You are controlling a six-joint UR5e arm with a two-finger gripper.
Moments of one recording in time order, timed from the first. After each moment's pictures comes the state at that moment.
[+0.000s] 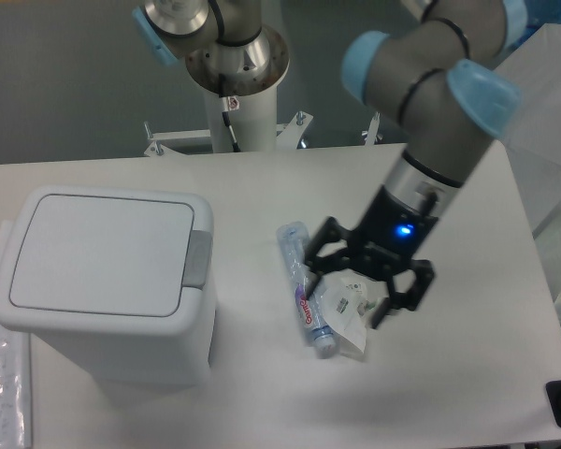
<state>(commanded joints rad) 2.58 -1.88 -1.45 -1.17 0.79 0.67</state>
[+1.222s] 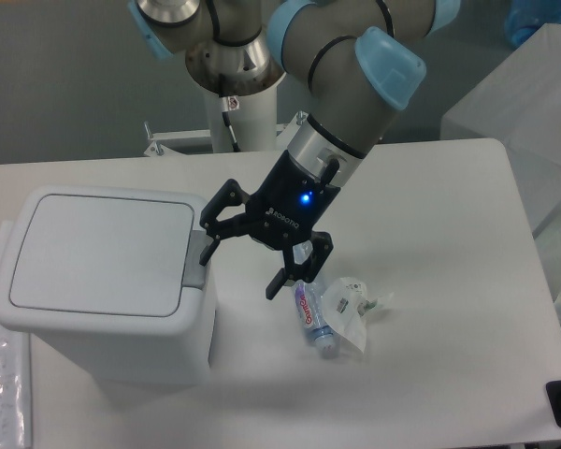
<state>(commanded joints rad) 2.53 -1.81 -1.54 -1.13 0.77 0.59</state>
